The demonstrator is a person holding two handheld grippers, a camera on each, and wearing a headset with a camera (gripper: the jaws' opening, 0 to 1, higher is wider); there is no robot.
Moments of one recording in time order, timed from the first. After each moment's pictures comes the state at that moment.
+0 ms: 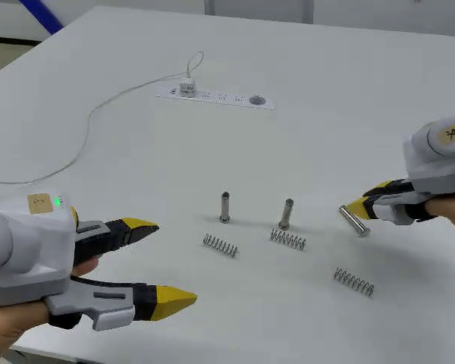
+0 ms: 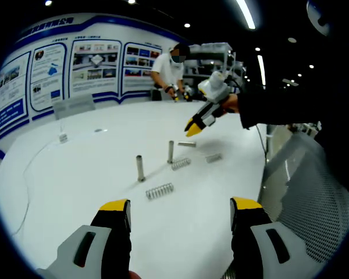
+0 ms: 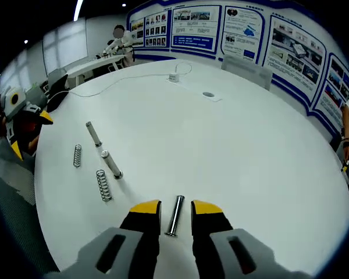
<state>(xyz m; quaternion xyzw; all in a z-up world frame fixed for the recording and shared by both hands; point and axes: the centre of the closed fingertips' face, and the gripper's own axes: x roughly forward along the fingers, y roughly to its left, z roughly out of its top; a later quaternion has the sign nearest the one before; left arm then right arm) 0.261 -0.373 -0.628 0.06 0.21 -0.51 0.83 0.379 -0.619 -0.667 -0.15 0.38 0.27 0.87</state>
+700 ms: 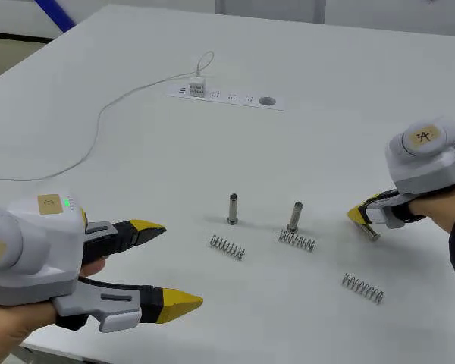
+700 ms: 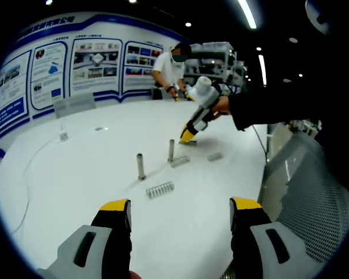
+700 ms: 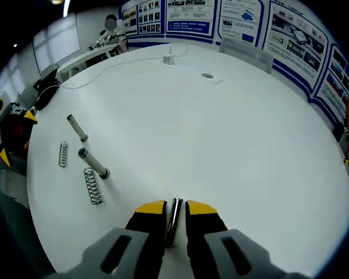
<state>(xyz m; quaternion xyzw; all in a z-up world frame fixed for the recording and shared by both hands) 0.261 -0.372 -0.631 0.06 0.22 -0.50 0.83 0.393 -0.619 -0.696 -0.15 0.43 0.25 0.85</state>
